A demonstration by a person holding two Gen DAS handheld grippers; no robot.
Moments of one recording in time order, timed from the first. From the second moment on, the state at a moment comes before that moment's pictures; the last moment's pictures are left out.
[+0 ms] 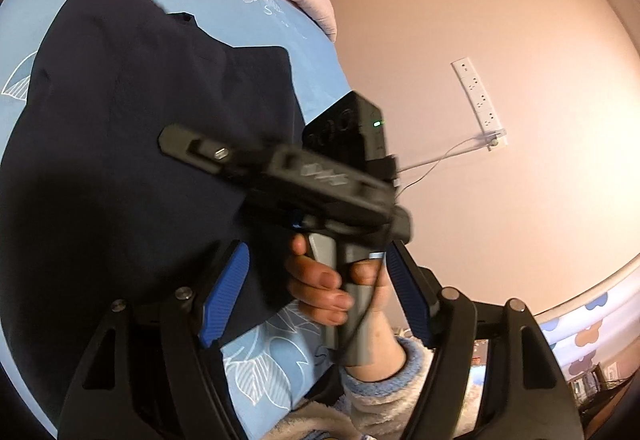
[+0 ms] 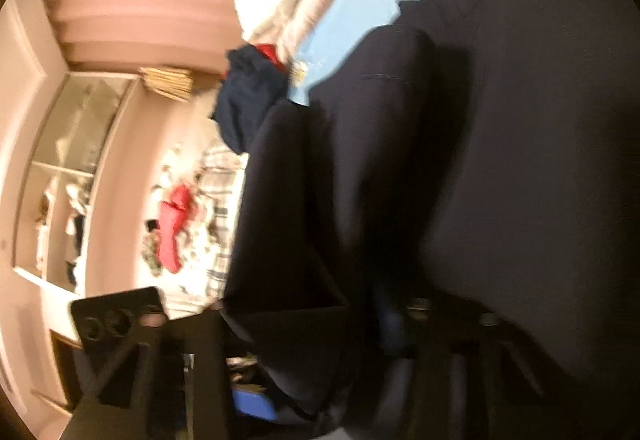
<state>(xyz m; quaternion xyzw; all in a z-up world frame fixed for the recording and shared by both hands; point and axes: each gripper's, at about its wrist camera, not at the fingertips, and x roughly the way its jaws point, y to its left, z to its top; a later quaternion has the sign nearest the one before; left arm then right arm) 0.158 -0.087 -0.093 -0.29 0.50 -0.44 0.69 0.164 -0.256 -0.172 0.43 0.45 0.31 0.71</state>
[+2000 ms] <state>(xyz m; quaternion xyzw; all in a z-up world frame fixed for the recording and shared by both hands) 0.175 -0.162 -0.140 0.03 0.50 -0.32 0.81 0.049 -0.323 -0.100 0.05 0.39 0.07 0.92</state>
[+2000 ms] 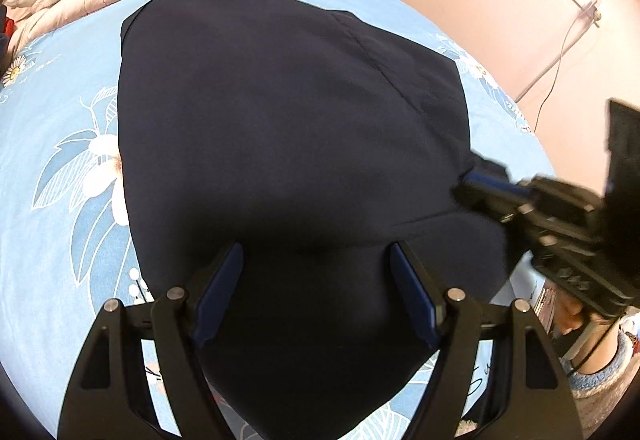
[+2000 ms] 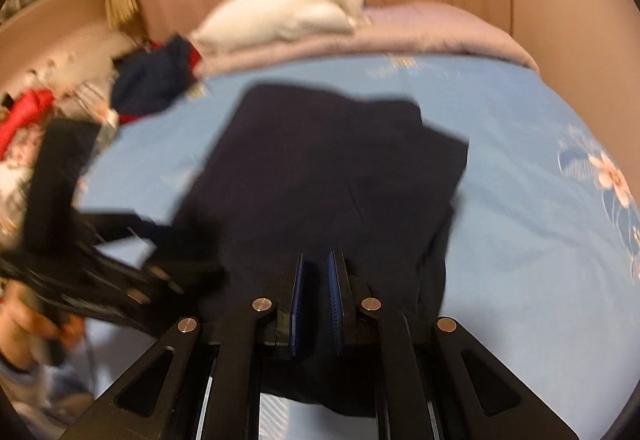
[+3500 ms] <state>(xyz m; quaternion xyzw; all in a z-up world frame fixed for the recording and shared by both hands) 0.141 -0.148 -0.151 0.06 0.47 -0.32 0.82 0.110 -0.358 -0.106 0.22 0.40 0.02 0.89</state>
